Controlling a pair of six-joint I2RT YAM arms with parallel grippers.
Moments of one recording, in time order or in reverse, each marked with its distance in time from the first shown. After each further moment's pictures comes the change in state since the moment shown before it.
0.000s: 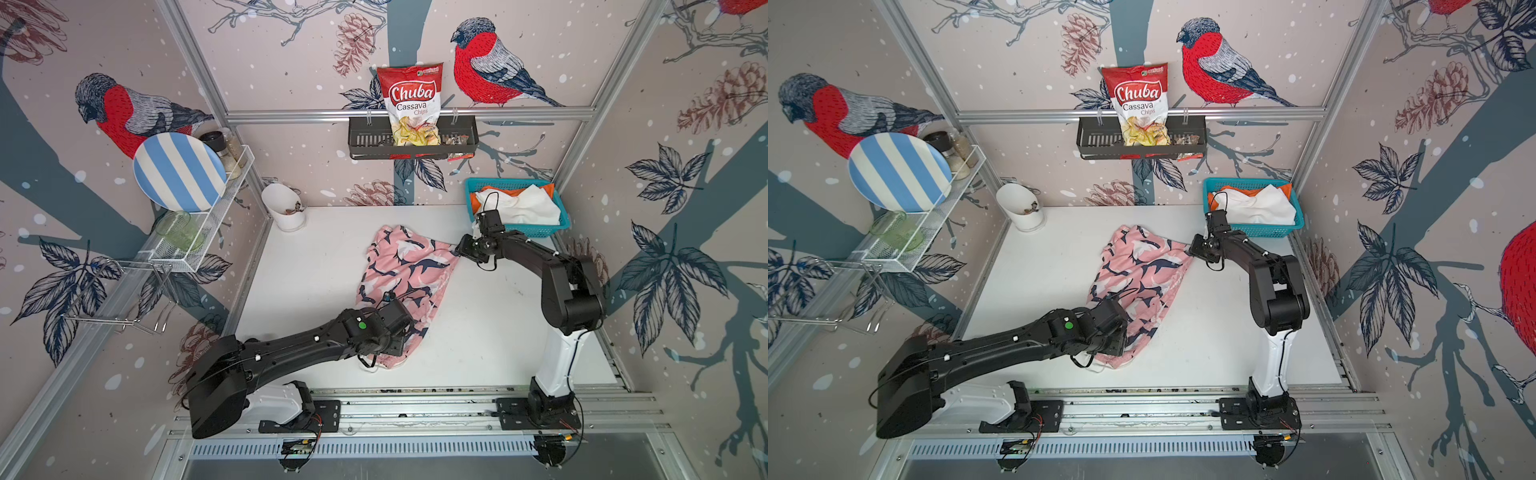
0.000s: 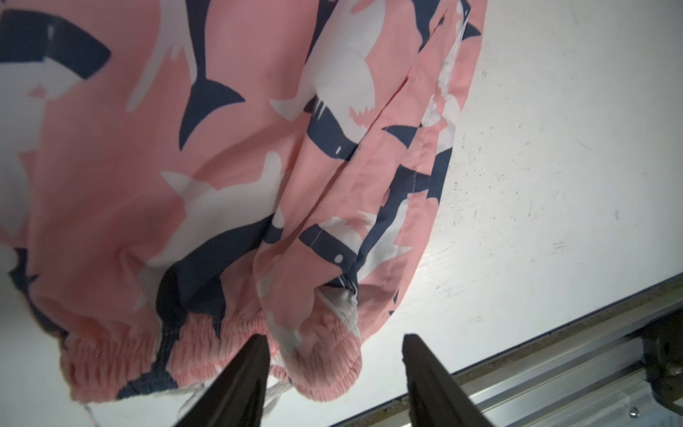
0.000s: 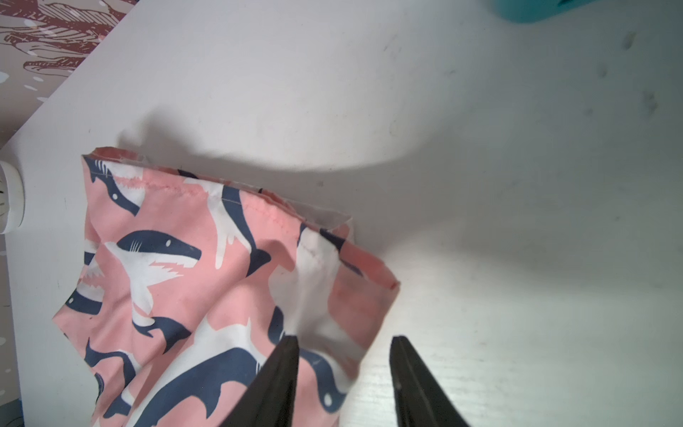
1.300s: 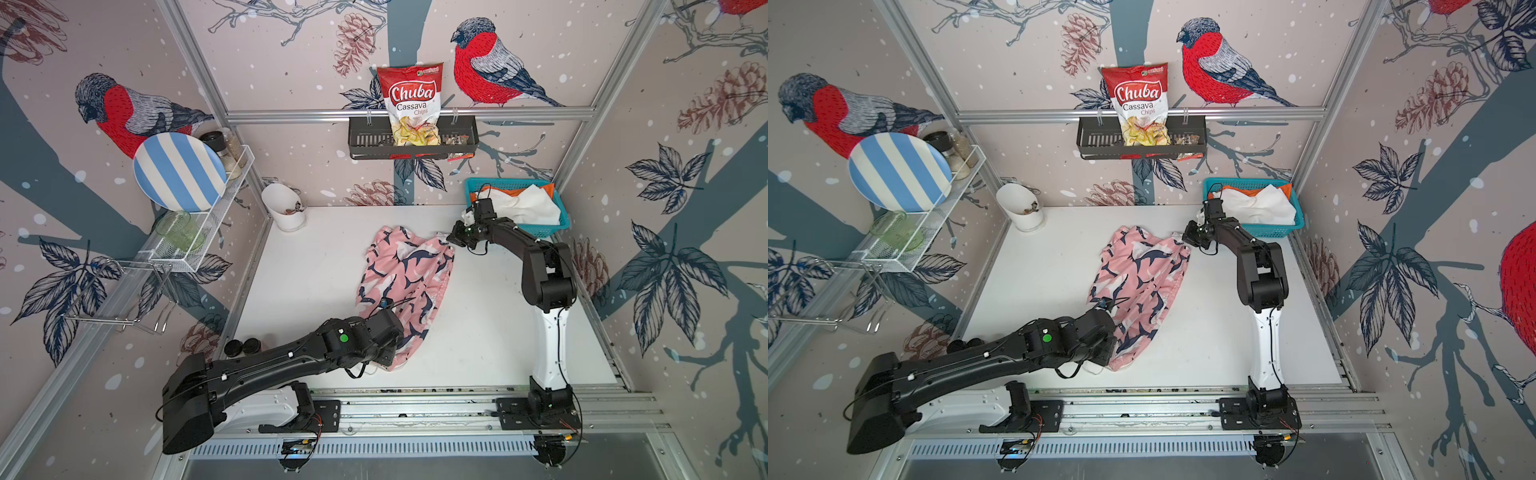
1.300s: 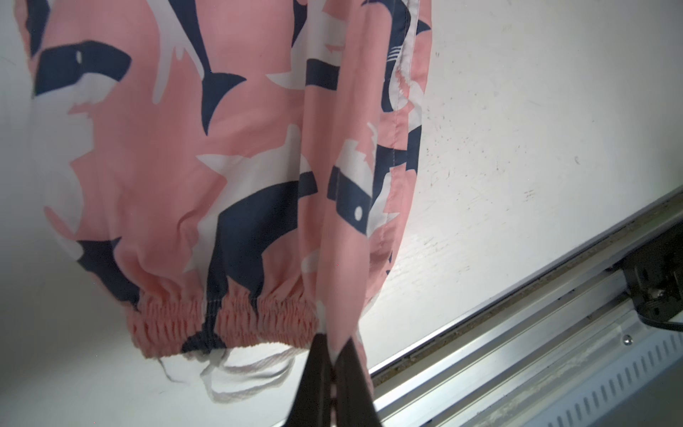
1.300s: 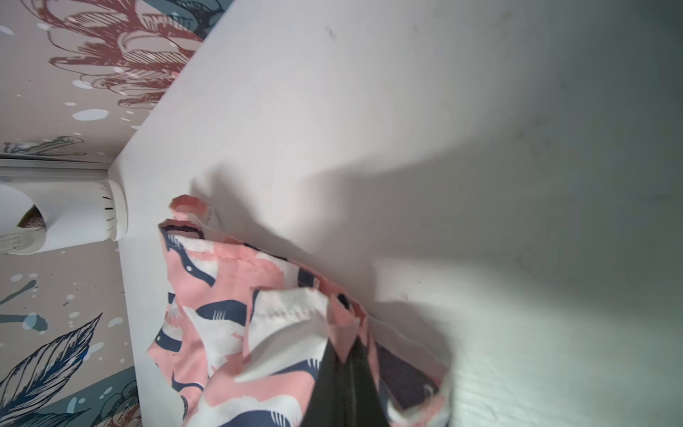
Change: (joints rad) left arm -0.057 -0.173 -0.059 -0.040 -0.002 0.083; right arm -0.024 0.279 0.325 -0.020 -0.217 0.053
